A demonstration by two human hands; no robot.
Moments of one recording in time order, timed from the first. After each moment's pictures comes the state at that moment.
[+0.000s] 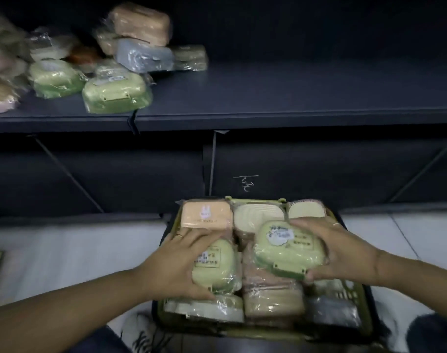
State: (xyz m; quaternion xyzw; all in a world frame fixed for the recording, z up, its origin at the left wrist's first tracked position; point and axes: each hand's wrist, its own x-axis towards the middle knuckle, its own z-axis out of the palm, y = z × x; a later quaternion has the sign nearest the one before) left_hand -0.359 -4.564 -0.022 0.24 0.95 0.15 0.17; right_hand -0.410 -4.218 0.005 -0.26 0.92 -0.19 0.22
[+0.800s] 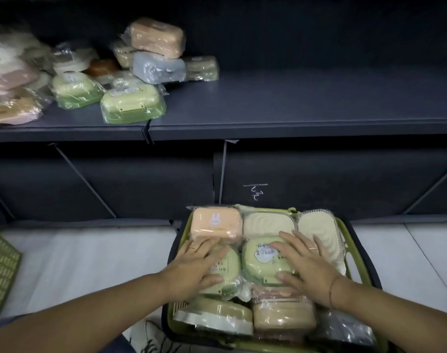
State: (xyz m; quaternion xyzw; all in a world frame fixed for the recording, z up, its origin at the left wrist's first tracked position) left_hand -0.375 -4.566 -0.059 0.21 0.94 0.09 0.24; right_hand -0.405 -4.268 -0.059 -0.25 0.95 -0.09 0.17
